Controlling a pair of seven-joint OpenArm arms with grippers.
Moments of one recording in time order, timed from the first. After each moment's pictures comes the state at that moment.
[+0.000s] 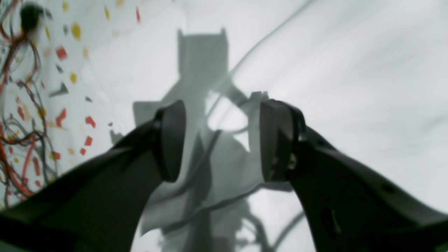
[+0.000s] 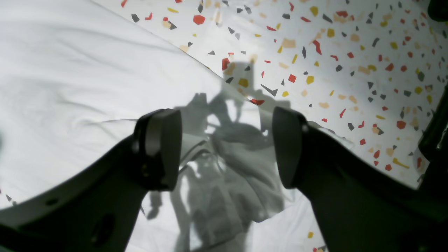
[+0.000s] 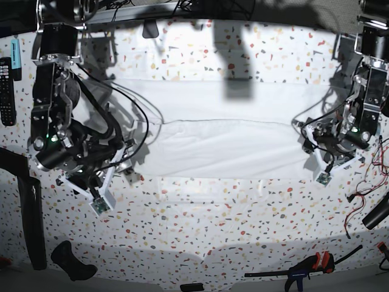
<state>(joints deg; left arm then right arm) -9.7 -27.0 11.7 85.3 -13.4 -14.0 52.1 11.8 17.6 1.9 105.8 18.7 25.7 -69.0</state>
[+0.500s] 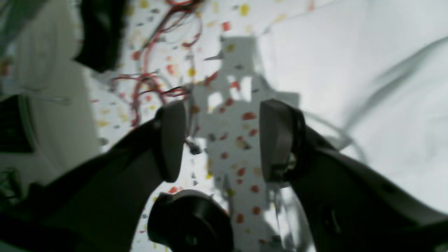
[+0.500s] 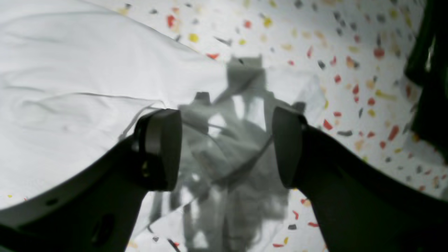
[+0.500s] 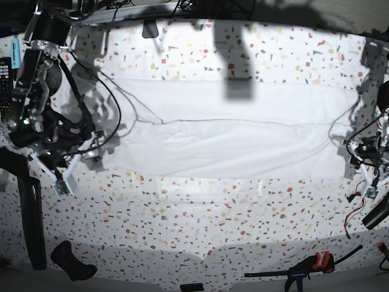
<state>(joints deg) -11.2 -40.7 11.7 87.5 -17.0 -4.6 53.2 5.8 17.5 18.2 105.8 22.4 30.6 -69.9</state>
